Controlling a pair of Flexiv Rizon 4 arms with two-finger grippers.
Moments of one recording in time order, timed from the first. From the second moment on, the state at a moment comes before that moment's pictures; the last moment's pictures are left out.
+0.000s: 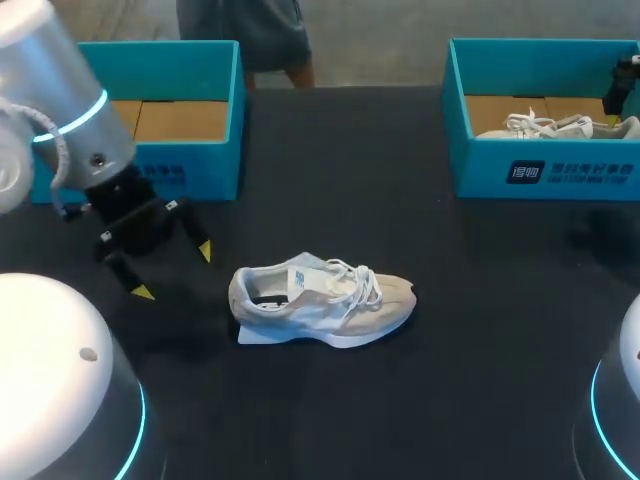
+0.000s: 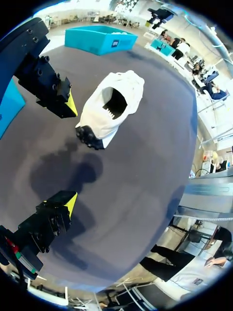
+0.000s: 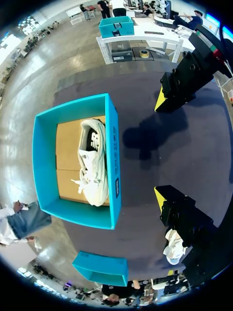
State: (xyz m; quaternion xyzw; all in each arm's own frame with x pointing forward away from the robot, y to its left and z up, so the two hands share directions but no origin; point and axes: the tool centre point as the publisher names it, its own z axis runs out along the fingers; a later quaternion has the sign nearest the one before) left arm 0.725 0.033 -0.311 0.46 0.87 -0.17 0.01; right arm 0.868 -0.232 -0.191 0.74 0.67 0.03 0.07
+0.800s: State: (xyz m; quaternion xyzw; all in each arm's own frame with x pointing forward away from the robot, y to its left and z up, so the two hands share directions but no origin) left arm 0.707 0.028 -0.309 0.39 0.89 -0.26 0.02; right arm 0.868 -0.232 -0.191 0.74 0.67 0.03 0.07
